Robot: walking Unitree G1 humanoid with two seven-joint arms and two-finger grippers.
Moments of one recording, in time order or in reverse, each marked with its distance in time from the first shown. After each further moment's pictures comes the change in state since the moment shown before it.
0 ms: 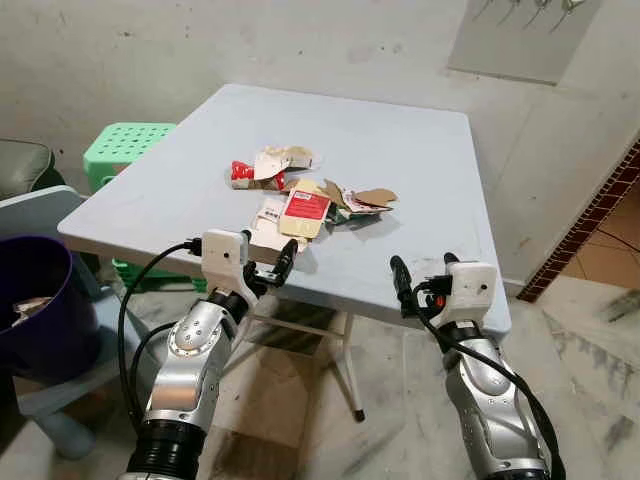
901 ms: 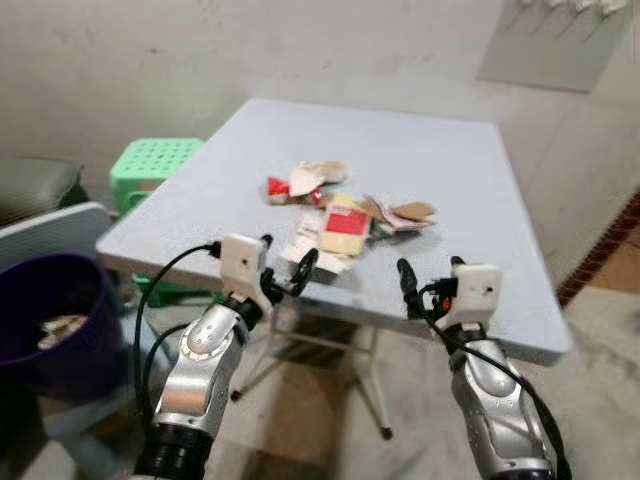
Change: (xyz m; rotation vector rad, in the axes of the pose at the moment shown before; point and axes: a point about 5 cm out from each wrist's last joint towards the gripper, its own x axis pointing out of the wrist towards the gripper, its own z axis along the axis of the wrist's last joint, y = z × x) left arm -0.001 -0.013 -0.004 0.012 0.014 -0.102; right arm -0.001 -0.005 -0.002 -0.006 -0.001 -0.017
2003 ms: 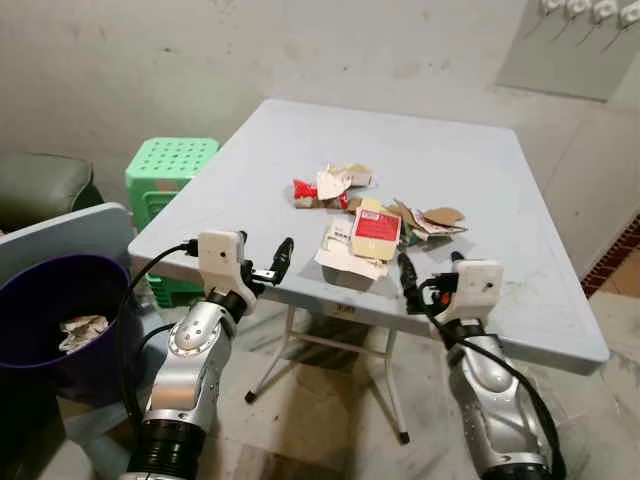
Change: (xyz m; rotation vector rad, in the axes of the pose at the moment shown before) left arm -0.002 0.017 0.003 -0.039 -0.013 0.140; right arm 0.005 0.005 0.002 0.010 -0.013 0.015
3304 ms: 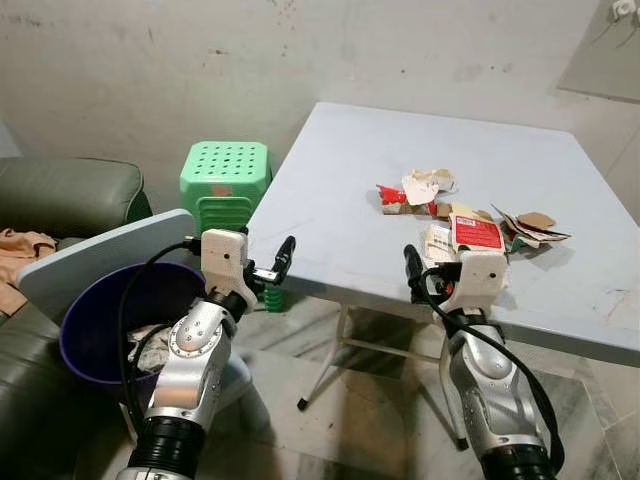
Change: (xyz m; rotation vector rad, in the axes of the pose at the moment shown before) left arm 0.001 0.003 0.002 0.073 -0.037 -0.013; right arm 0.010 -0.009 -0.003 0.000 0.008 -0.055
